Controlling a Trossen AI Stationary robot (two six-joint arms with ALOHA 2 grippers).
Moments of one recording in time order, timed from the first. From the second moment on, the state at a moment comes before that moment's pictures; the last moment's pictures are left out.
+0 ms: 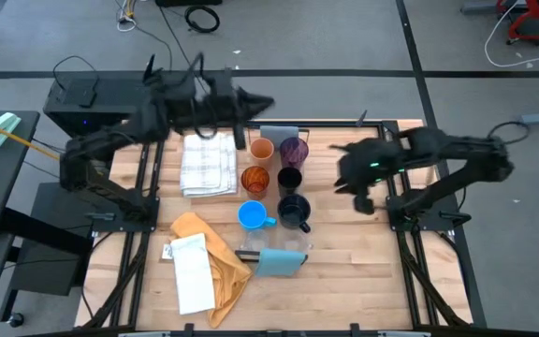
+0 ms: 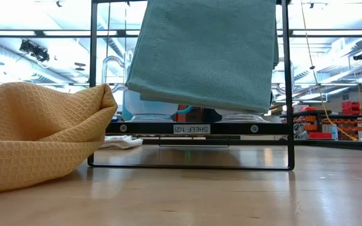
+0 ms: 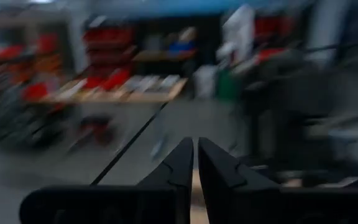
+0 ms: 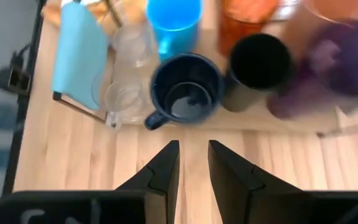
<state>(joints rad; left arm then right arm) 0.26 1.43 1.72 -0.26 0.00 0.05 0.08 1.24 1.48 -1.21 -0.01 0.10</state>
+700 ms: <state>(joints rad) 0.10 1.33 1.06 0.49 -0.03 -0.06 0.14 0.38 0.86 -0.86 0.19 0.42</state>
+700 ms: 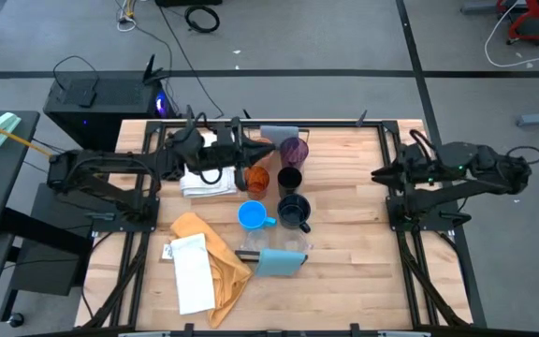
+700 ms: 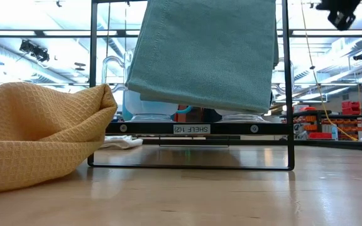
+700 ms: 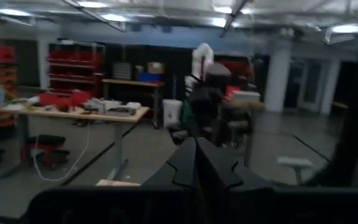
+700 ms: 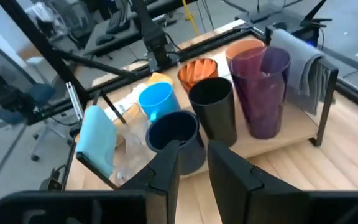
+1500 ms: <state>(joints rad) 0.22 1.27 0.96 0.59 -0.03 -0.20 0.14 0.02 0.30 -0.22 0.18 0.20</state>
